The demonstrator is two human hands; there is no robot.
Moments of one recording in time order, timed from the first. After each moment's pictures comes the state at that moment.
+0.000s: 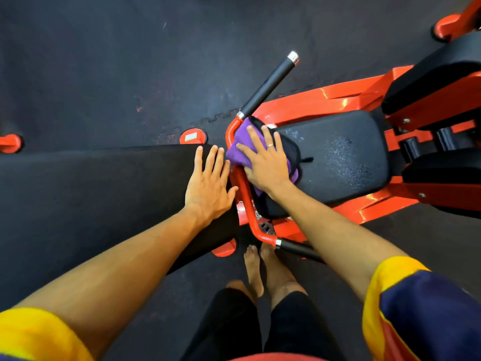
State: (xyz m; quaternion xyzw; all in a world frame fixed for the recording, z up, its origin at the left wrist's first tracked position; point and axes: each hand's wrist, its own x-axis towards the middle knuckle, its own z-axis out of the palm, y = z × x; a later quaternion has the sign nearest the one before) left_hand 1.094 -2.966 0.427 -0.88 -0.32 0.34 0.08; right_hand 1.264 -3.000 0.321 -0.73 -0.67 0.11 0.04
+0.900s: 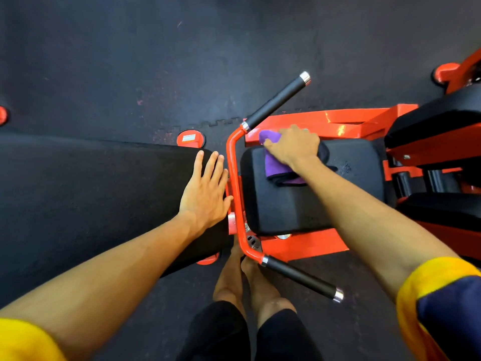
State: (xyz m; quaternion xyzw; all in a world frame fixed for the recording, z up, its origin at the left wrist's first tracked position) left_hand 1.098 -2.967 0.427 -0.88 -0.33 0.33 0.08; right_hand 1.342 -2.929 0.368 -0.80 -0.55 0.21 -0.11
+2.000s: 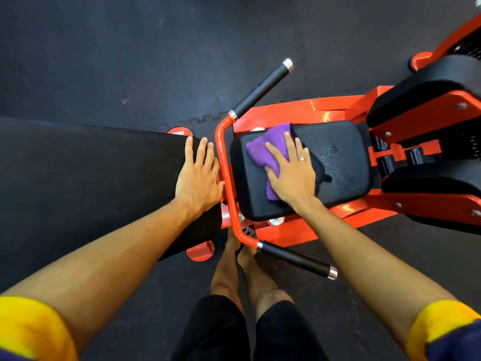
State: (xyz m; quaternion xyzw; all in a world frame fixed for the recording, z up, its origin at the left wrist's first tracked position) left_hand 1.107 -2.971 0.425 -0.87 -0.33 0.34 0.11; right_hand 1.327 -3.061 0.338 -0.79 -0.60 0.11 0.05
